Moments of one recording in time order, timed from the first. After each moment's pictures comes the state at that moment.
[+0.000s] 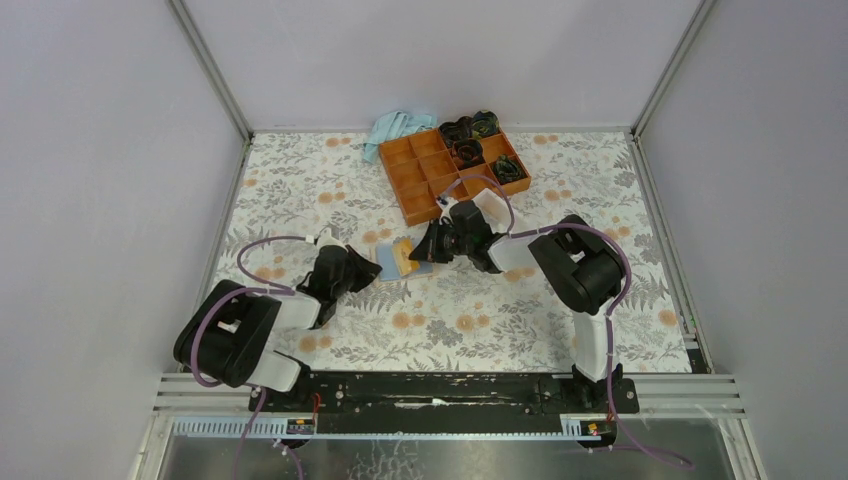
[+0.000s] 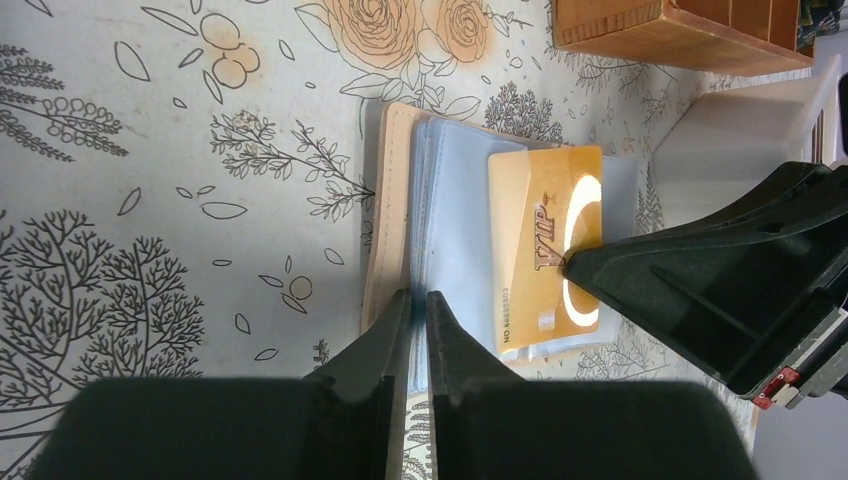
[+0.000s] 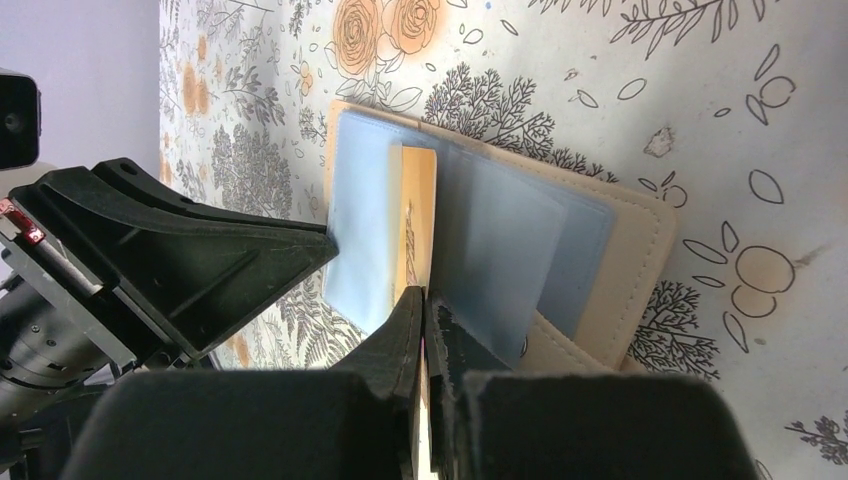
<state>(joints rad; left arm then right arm) -0.37 1.44 0.28 0.59 0.03 -0.92 0.66 2.02 1.00 0.43 -0.41 0.76</state>
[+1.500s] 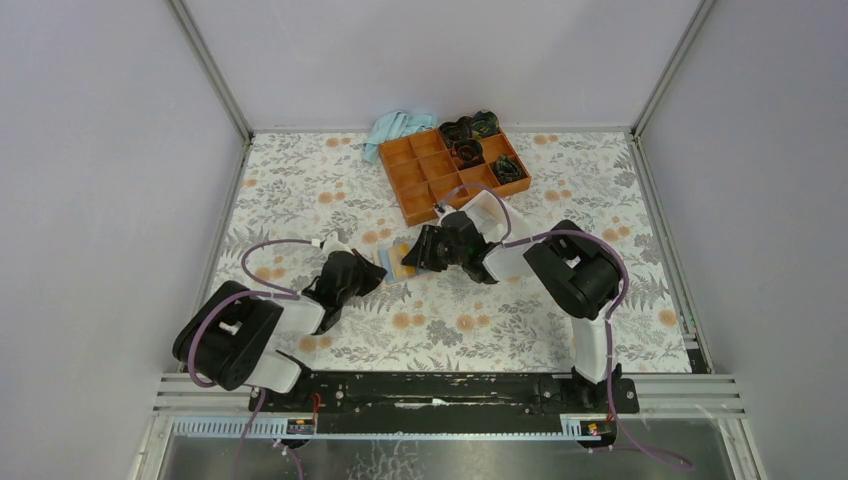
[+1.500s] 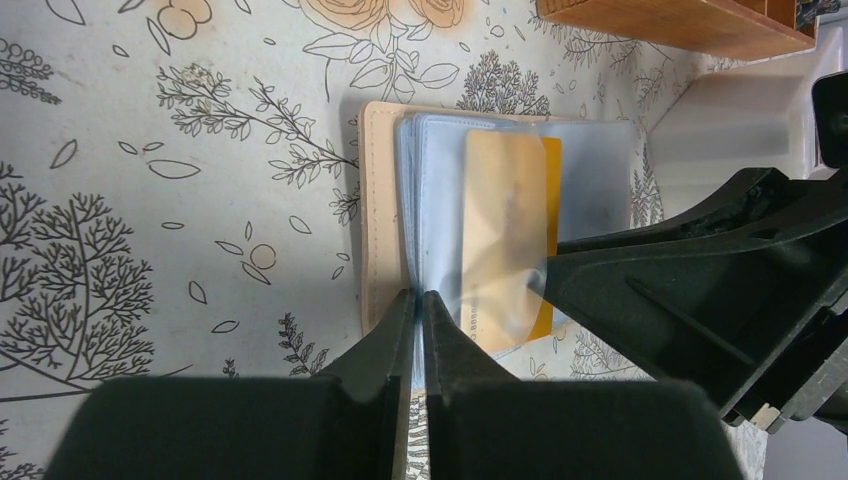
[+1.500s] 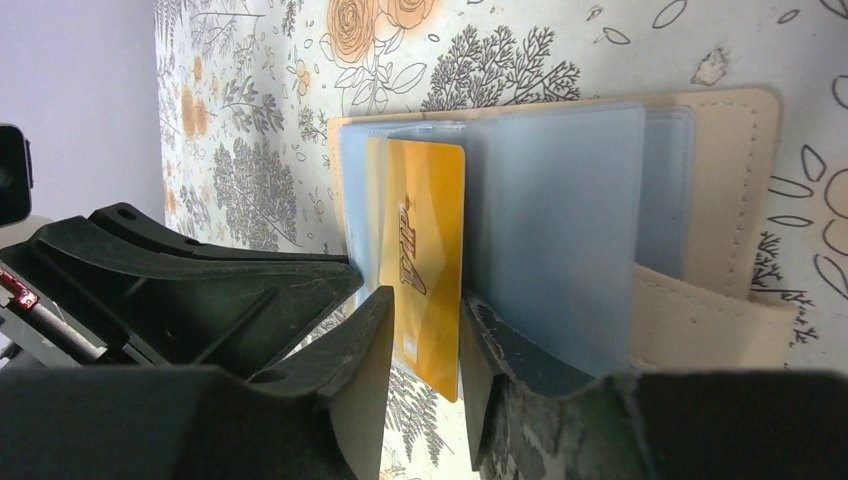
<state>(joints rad) -0.46 1.44 0.26 0.61 -0.06 -0.94 0.73 2.01 0.96 0.48 -0.28 0.88</state>
